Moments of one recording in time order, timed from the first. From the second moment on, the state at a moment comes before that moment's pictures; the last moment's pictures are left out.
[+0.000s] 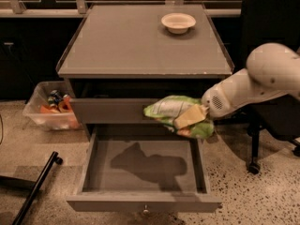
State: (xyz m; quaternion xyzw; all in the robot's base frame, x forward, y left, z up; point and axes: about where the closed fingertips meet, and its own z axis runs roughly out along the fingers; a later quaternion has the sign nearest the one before) arm 0.535 -0.139 0.767 -0.33 0.88 0.27 0.21
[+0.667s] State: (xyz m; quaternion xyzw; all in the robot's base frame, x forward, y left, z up) arm 0.489 -0.075 0.633 -0.32 0.88 0.34 0.12
